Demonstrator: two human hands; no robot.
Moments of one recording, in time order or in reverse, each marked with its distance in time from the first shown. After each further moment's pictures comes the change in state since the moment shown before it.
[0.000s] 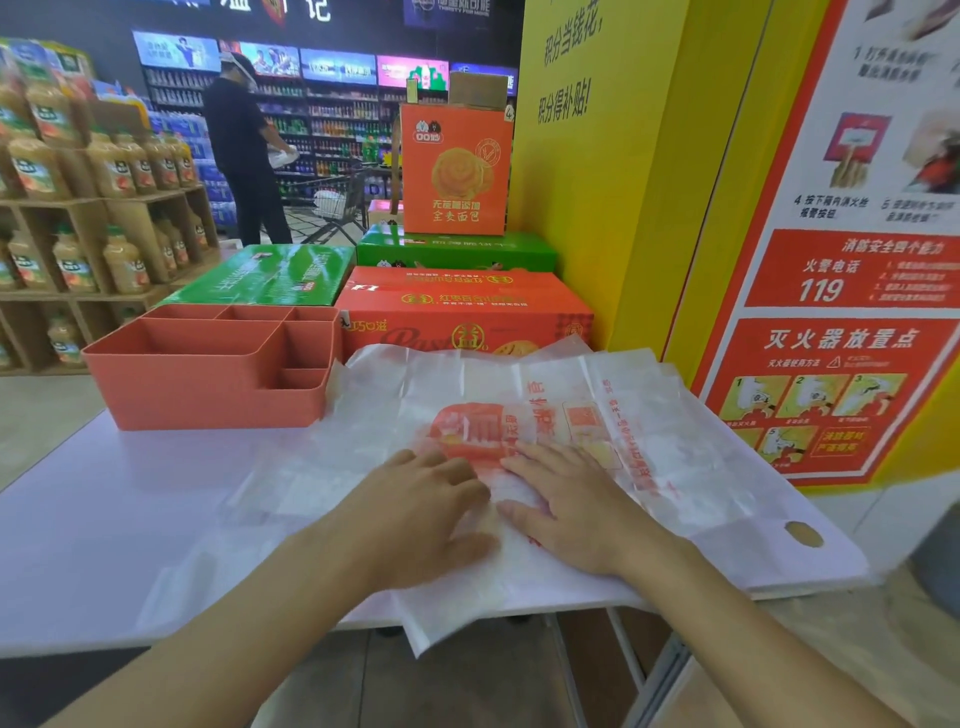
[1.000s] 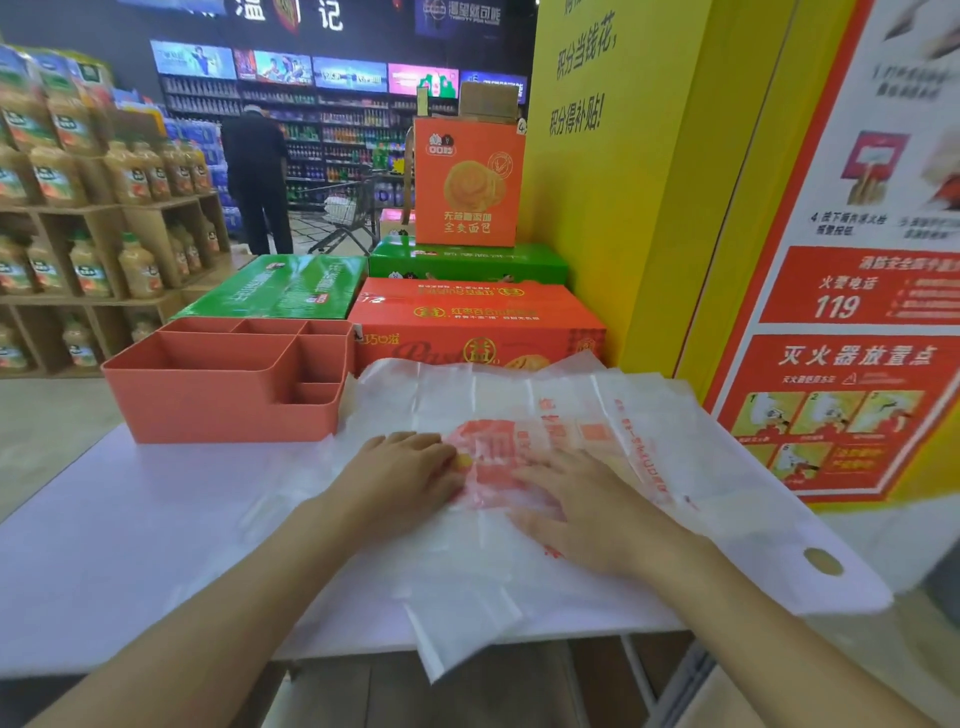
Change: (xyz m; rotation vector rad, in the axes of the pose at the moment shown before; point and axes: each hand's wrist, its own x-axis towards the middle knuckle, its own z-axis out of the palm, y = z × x) left_hand 0.030 -0.065 0.034 -0.152 0.015 -0.299; right_hand 0.010 -0.010 -0.029 0.007 -0.048 0.009
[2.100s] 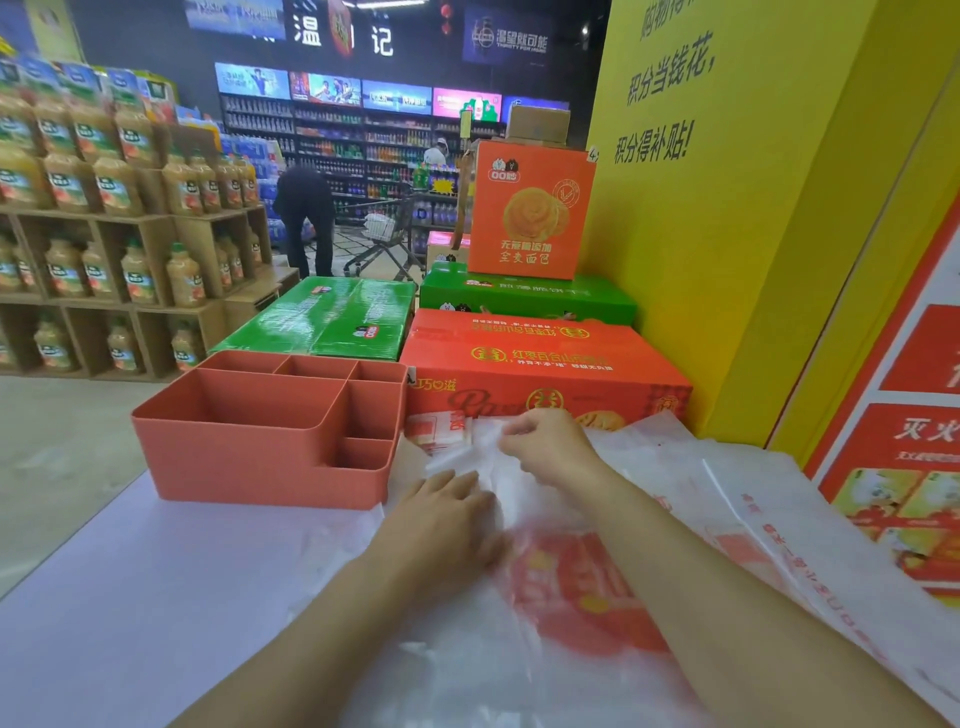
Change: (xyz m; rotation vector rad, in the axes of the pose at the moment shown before) left_hand 0.033 -0.041 0.009 0.054 0.052 -0.011; right_hand 0.200 -0.045 -0.012 0.673 0.190 0.351
